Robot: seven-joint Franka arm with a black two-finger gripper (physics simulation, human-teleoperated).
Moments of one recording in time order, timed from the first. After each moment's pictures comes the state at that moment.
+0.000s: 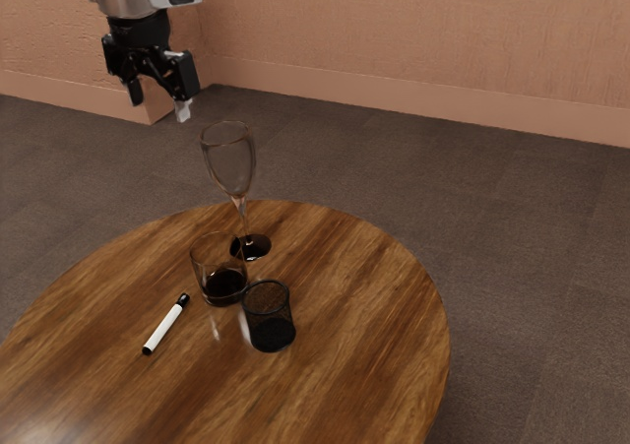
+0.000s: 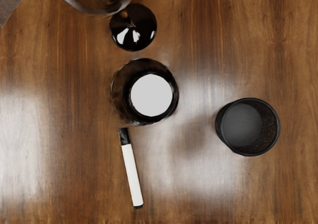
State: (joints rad) arm 0.04 -0.06 -0.08 -1.52 0.10 1.49 0.02
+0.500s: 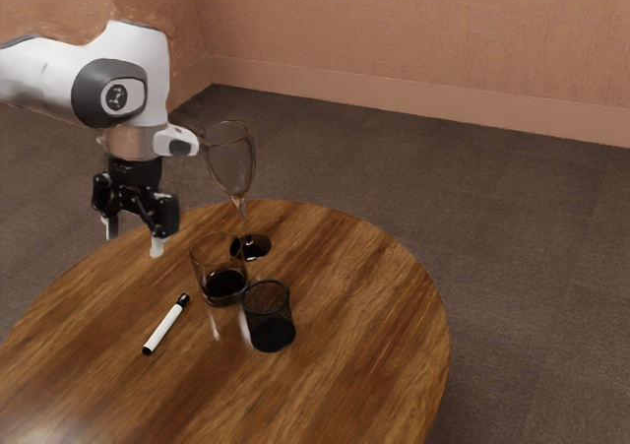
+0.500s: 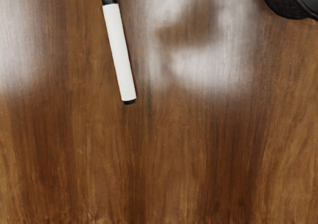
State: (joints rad) arm -0.06 -0.11 0.14 -2.11 0.10 1.65 -0.03
